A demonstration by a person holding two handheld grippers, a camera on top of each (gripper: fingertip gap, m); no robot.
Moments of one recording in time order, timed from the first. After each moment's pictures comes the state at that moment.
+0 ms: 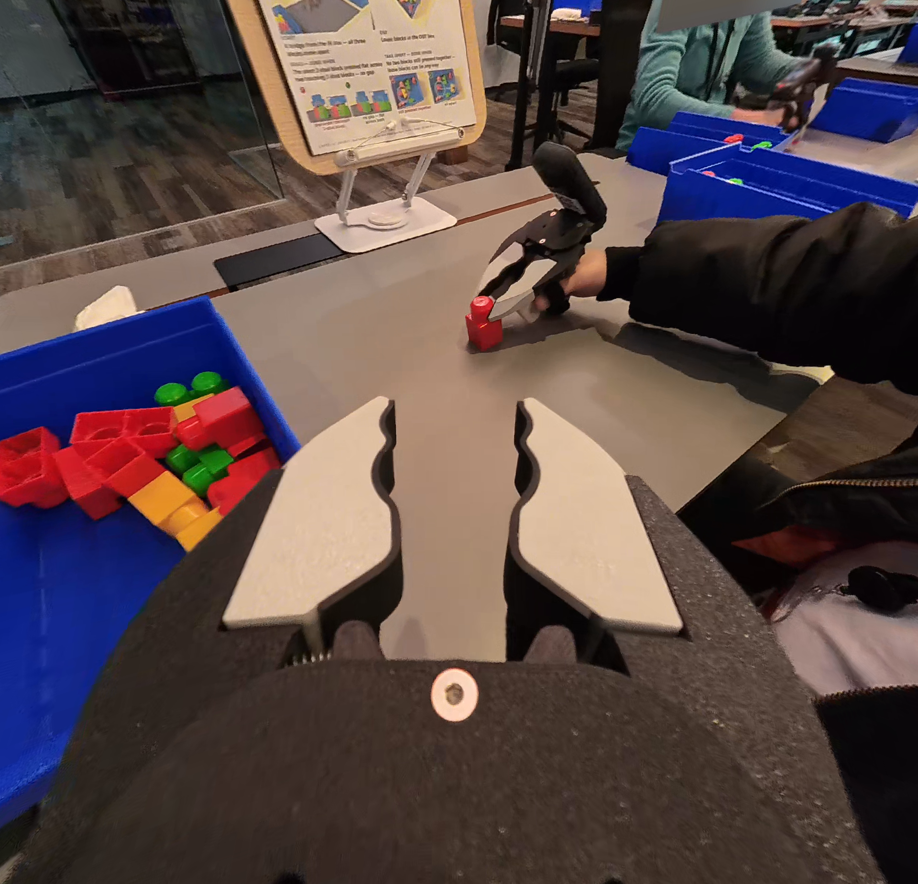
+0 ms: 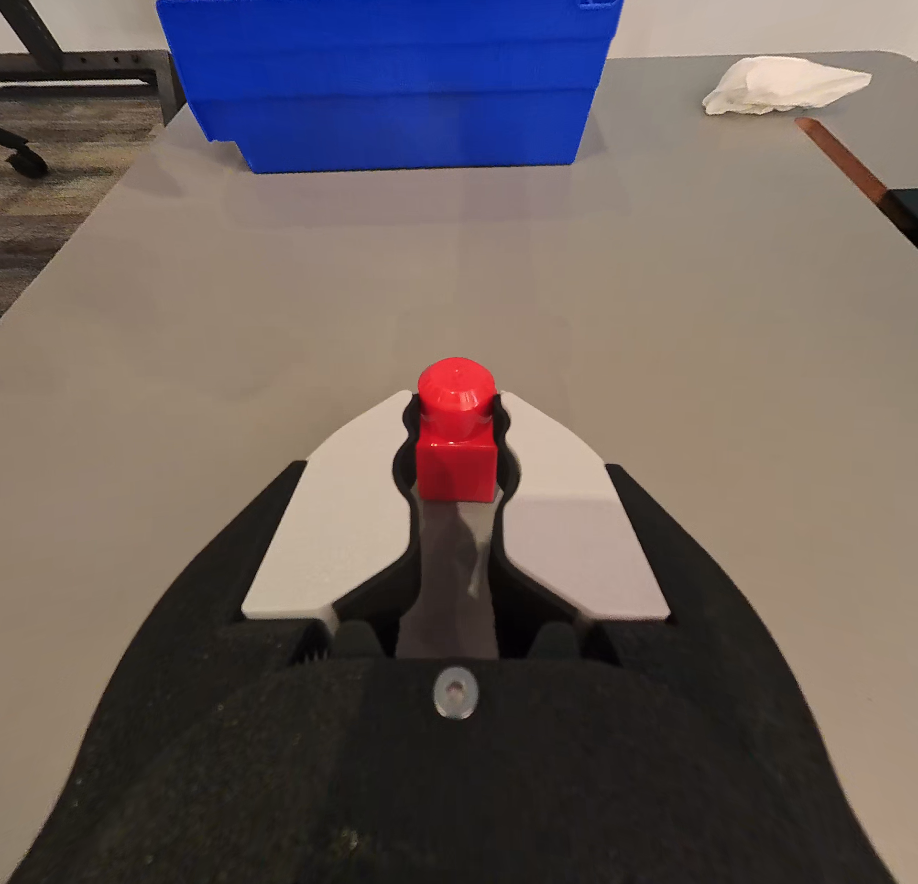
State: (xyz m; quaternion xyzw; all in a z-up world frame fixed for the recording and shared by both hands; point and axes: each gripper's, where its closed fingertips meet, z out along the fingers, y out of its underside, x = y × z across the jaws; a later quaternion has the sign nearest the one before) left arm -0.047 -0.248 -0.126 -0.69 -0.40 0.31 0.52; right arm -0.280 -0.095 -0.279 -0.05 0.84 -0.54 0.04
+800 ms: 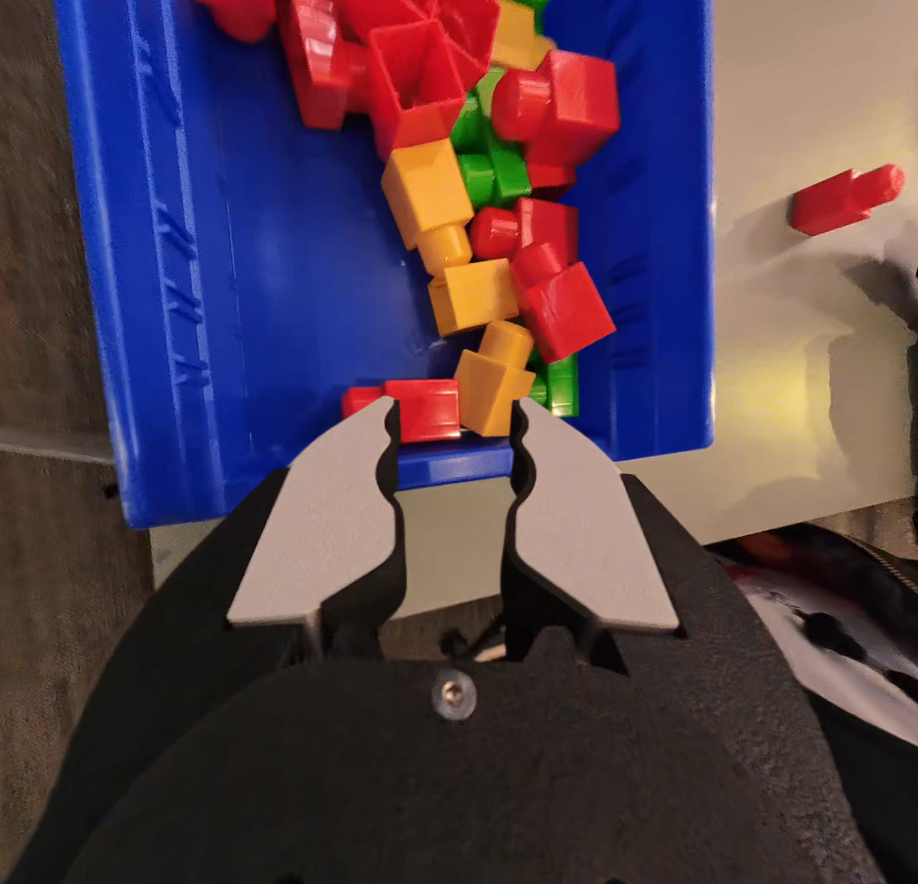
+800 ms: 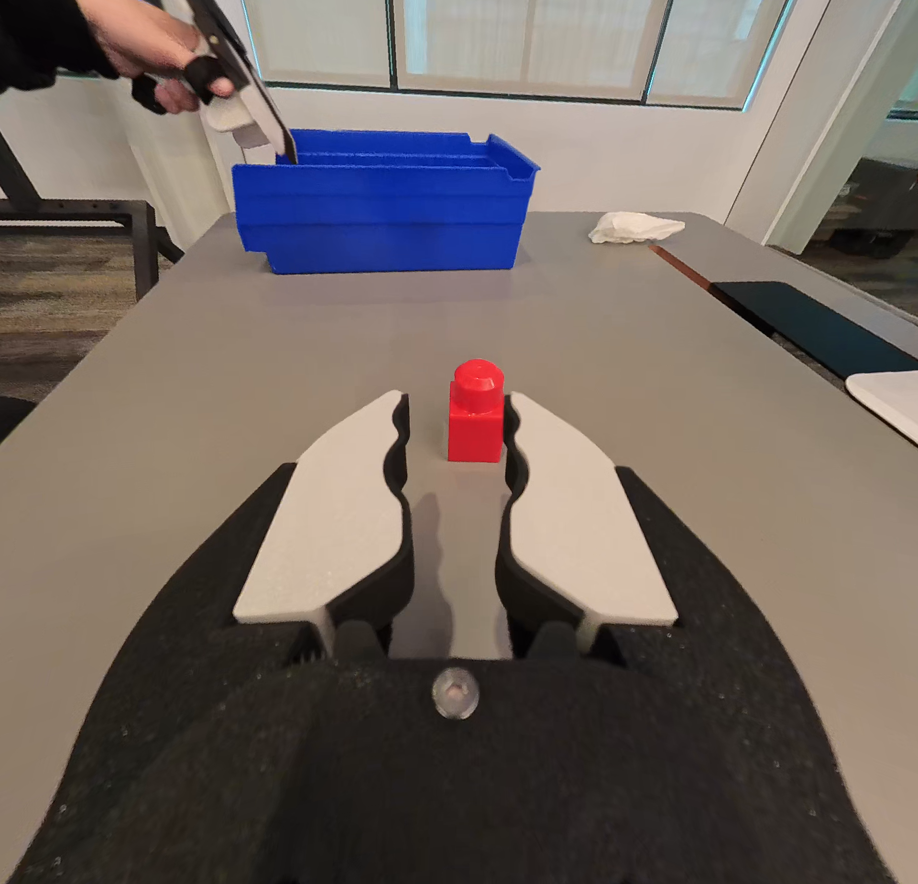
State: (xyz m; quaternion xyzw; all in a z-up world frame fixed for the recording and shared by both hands) left arm -0.094 -0.427 -0.234 -0.62 -0.73 0.07 0.29; right arm -0.266 -0.028 -0.240 0.00 0.76 -0.64 -0.03
